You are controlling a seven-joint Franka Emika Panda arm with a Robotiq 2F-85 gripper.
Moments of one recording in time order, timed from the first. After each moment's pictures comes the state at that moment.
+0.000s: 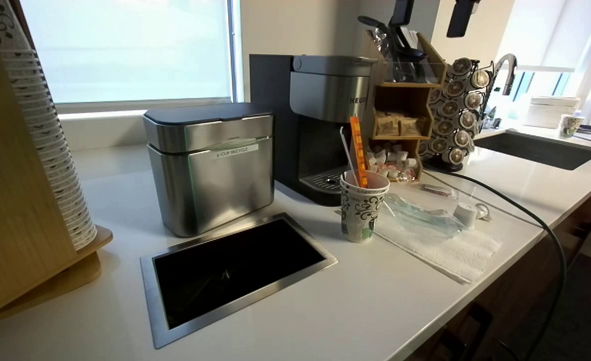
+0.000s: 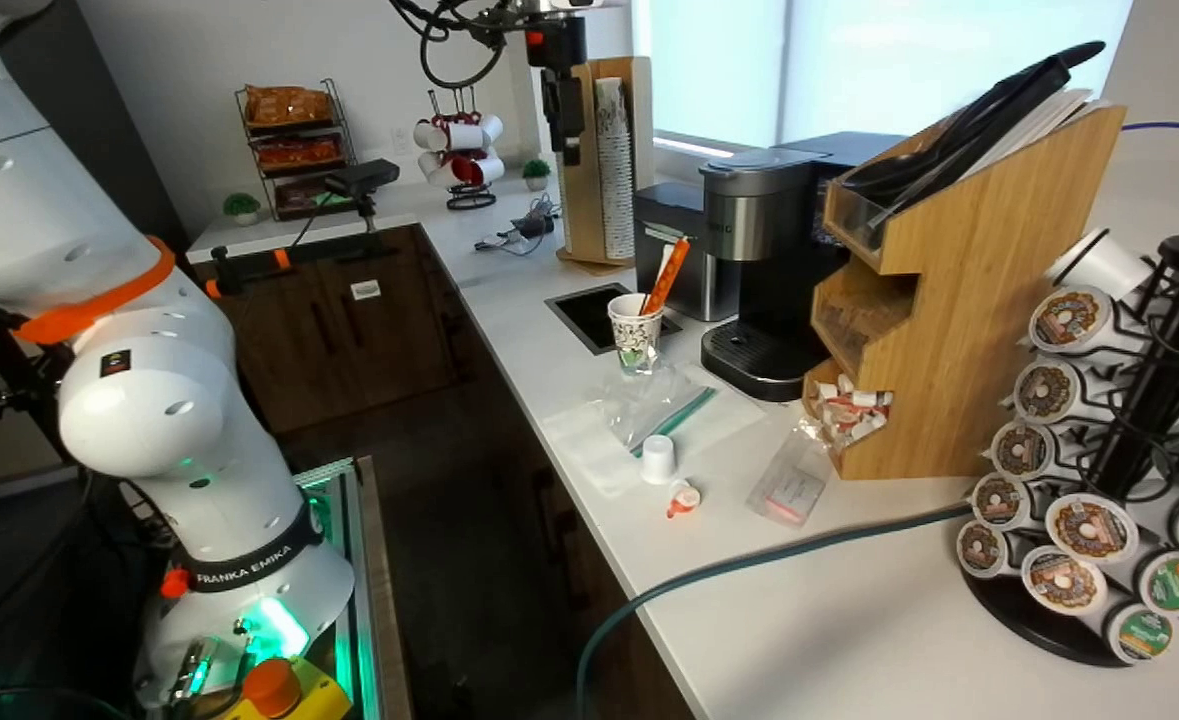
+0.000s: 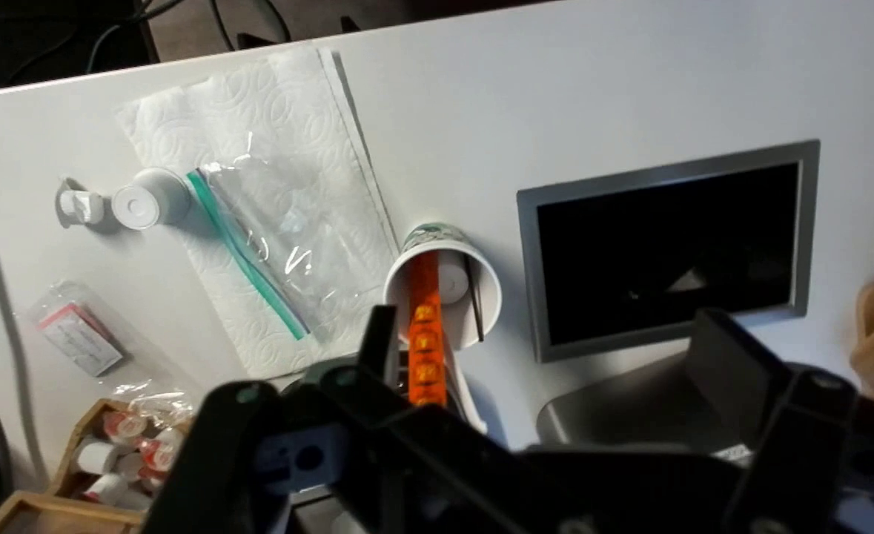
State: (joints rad) arm 0.11 -0.23 0.16 -1.90 0.08 1.71 0.45
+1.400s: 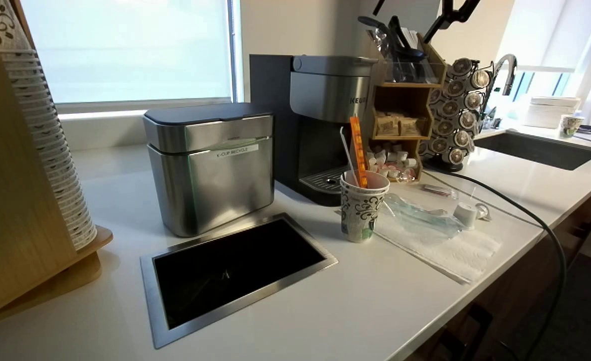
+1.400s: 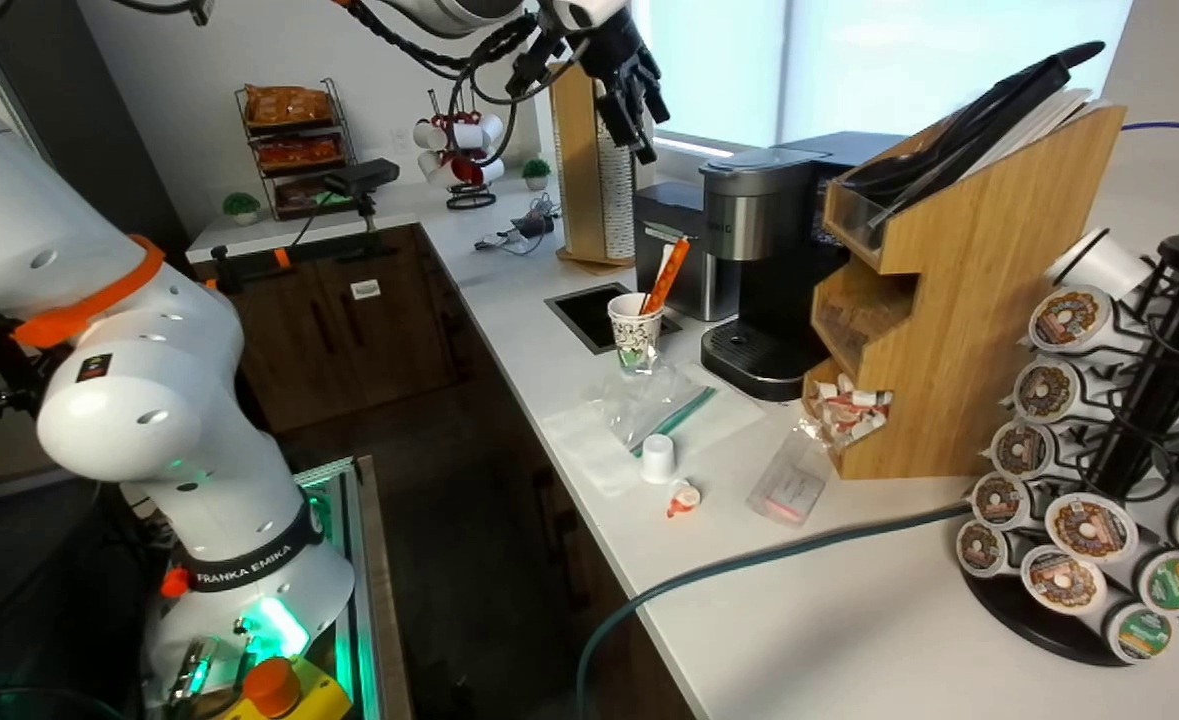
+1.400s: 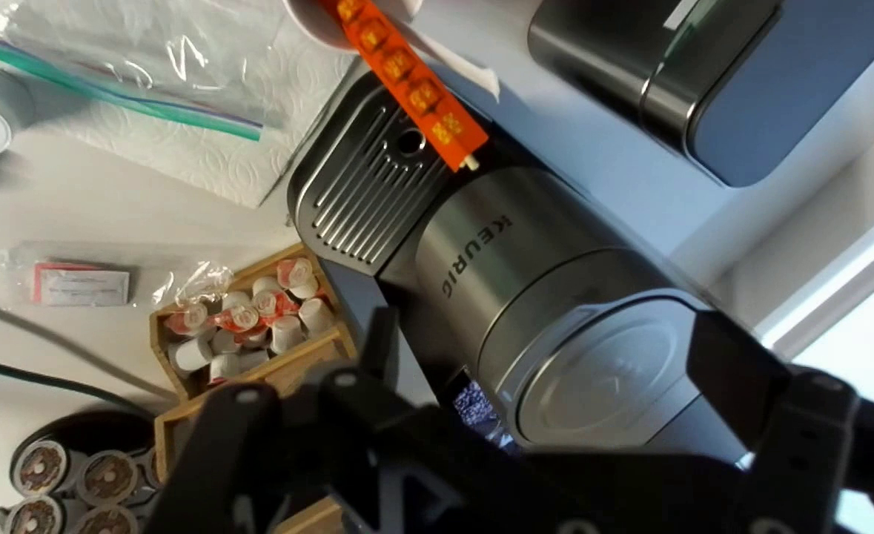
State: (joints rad) arm -0.02 -0.35 0.16 -2.19 0.00 2.39 0.97
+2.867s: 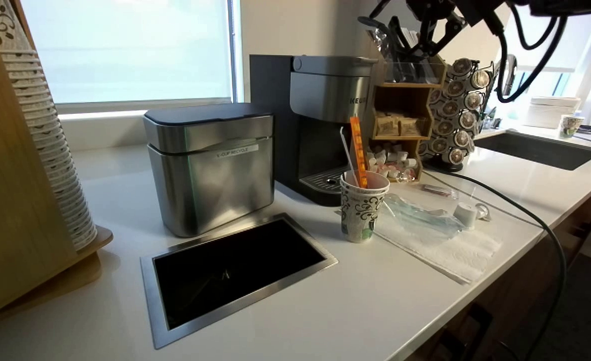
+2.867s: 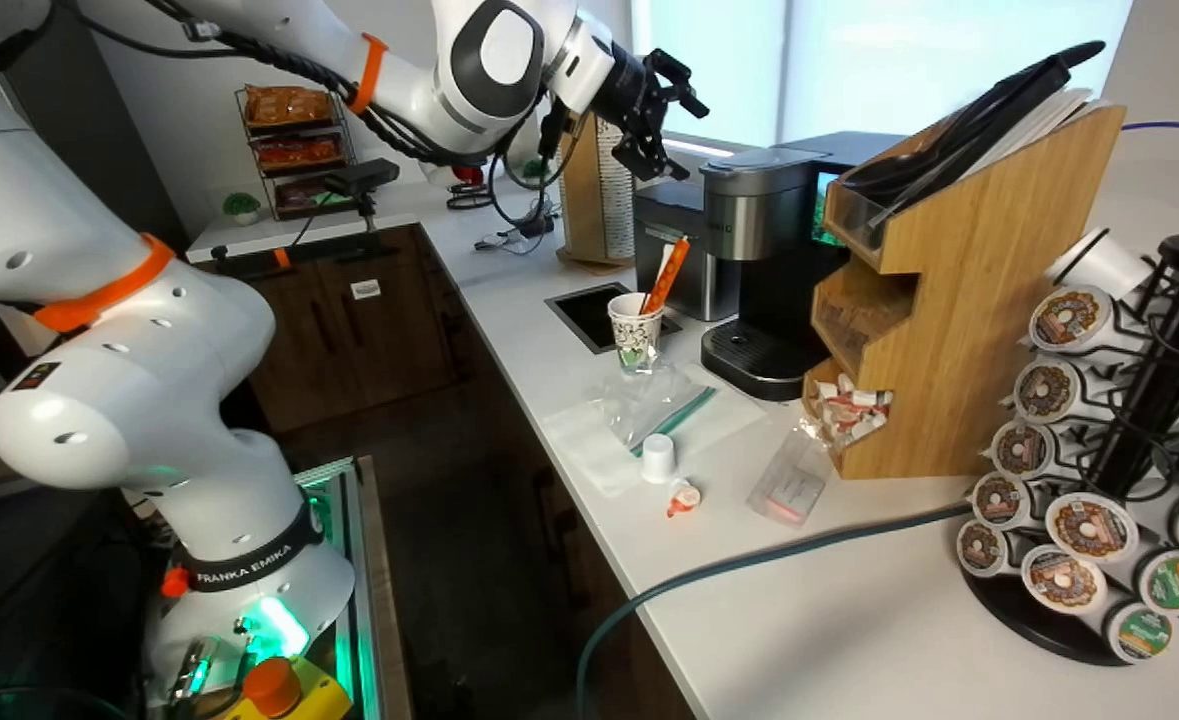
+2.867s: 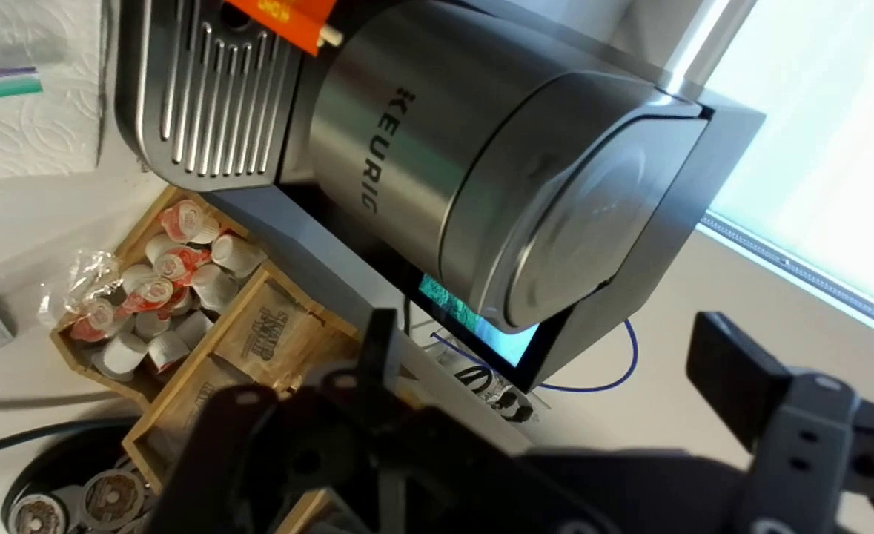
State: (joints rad) arm -0.41 -0.37 0.48 -2.42 -0.28 3.02 1.59
